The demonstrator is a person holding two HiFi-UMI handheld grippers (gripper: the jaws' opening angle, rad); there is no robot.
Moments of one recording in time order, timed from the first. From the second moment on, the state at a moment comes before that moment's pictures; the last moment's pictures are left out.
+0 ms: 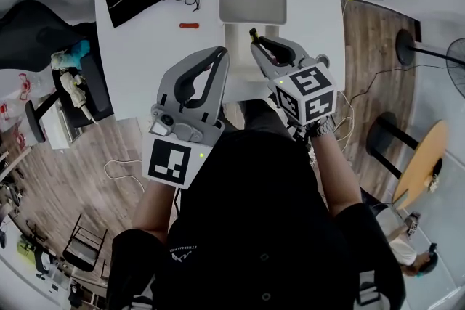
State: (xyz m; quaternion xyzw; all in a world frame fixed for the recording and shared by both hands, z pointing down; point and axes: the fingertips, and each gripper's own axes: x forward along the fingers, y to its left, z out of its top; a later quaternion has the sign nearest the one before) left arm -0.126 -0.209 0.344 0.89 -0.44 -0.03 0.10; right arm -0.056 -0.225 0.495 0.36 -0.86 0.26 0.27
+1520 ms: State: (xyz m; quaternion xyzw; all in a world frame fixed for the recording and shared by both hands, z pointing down) left arm -0.175 -0.189 0.360 0.82 -0.56 -0.01 0.11; right arm -0.054 -0.214 0.712 0.27 -0.74 0.34 0.52
